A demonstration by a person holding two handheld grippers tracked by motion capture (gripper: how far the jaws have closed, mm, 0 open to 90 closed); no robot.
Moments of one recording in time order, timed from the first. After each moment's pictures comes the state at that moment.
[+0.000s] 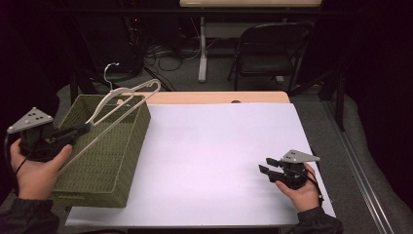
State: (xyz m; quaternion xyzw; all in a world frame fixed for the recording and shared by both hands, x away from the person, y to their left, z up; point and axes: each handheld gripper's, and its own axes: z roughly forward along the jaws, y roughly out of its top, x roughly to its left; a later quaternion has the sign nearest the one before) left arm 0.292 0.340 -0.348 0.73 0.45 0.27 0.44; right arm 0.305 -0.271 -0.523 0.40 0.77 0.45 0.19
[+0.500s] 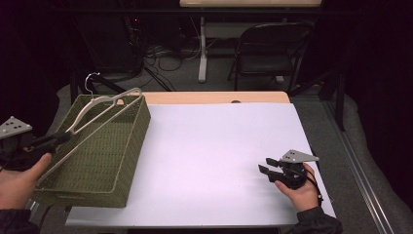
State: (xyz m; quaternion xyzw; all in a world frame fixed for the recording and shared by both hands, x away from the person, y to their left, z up) left arm 0.280 0.383 -0.362 0.73 0.48 0.27 0.41; right arm 0.306 -0.269 -0.525 0.40 0.77 0.45 0.19
